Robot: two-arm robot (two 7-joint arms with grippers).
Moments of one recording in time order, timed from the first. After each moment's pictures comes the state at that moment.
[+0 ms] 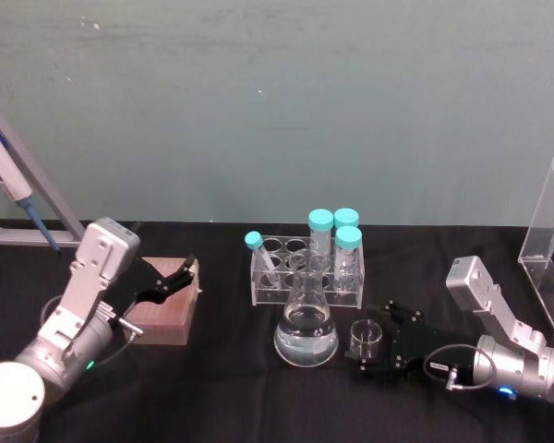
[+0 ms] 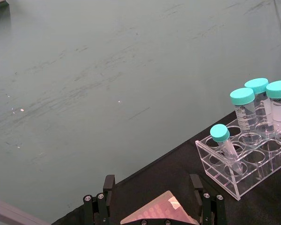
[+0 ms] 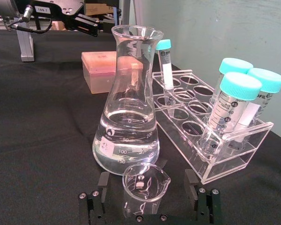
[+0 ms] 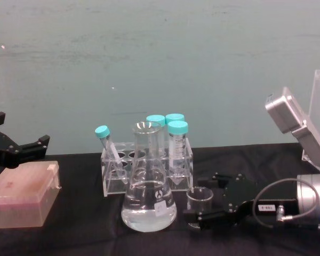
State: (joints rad) left arm -0.20 0.60 0.45 -1.41 -0.25 -0.12 0.03; right arm 0.69 0.21 -0.57 -0.55 0.27 -0.41 0.93
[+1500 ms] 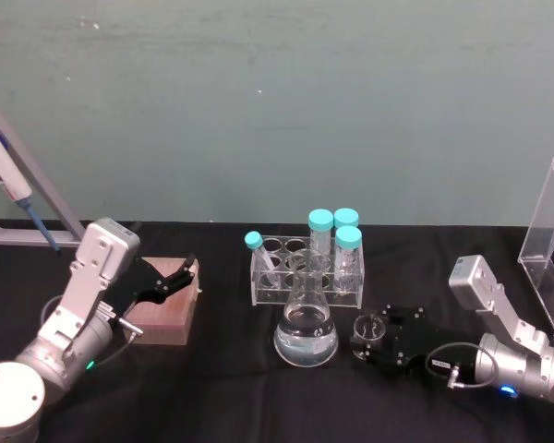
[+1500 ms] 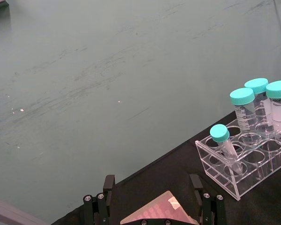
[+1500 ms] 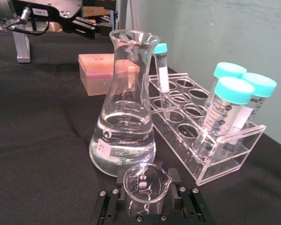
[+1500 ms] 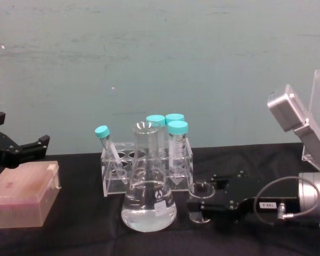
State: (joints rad) left arm -0.20 0.60 0.45 -1.41 -0.25 -0.12 0.03; right arm 0.67 0.23 -0.56 -0.59 0.26 -0.41 0.91
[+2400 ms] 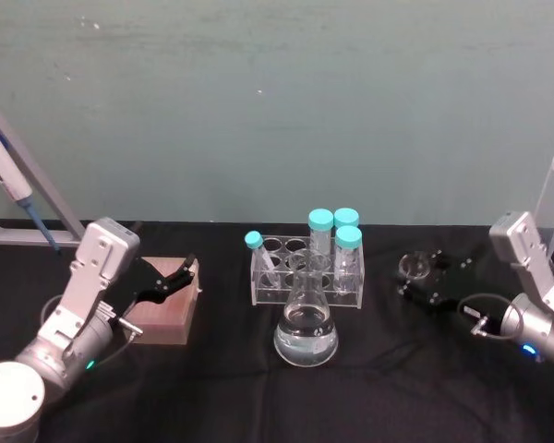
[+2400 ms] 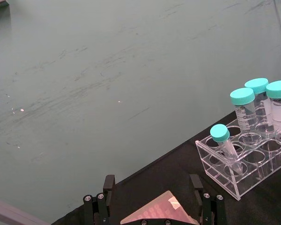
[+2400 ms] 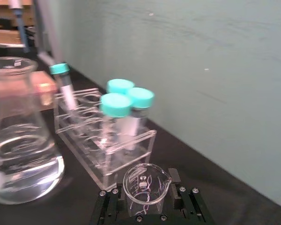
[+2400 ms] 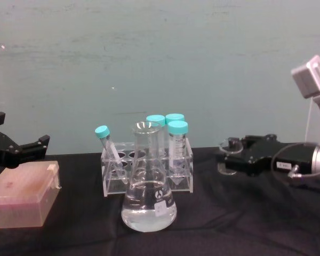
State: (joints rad) left arm -0.20 0.60 0.45 -1.41 -0.25 -0.12 0.03; right arm 0.71 0.23 -0.46 -0.56 0.25 -0.41 0.70
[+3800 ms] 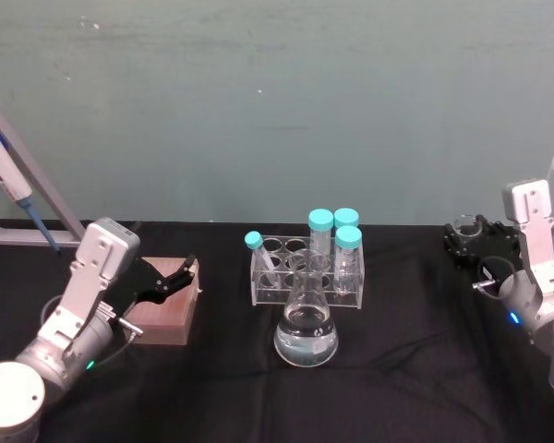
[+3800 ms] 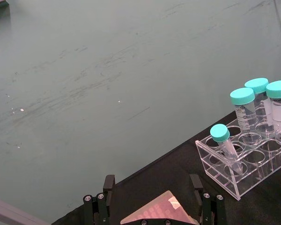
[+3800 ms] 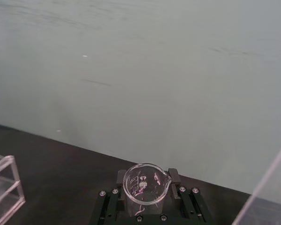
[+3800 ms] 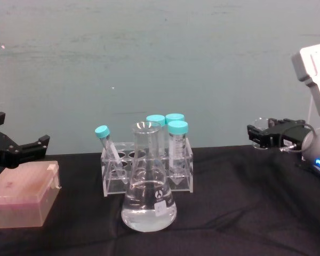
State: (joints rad) left arm -0.20 0.60 0.45 -1.41 -0.25 -0.12 0.03; right arm 0.70 0.12 -0.30 -0.57 0.11 -0.25 0.15
